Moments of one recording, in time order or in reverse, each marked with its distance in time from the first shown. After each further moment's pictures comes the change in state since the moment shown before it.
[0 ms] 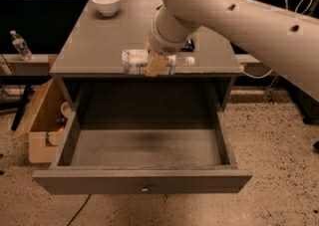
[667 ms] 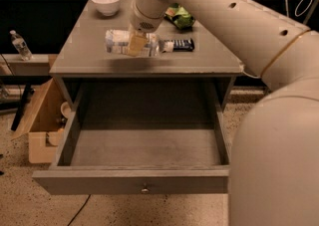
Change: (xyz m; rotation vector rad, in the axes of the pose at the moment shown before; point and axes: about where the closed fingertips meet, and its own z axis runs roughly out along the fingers) arm -0.036 -0.077 0.040 -0.028 -0.041 0.068
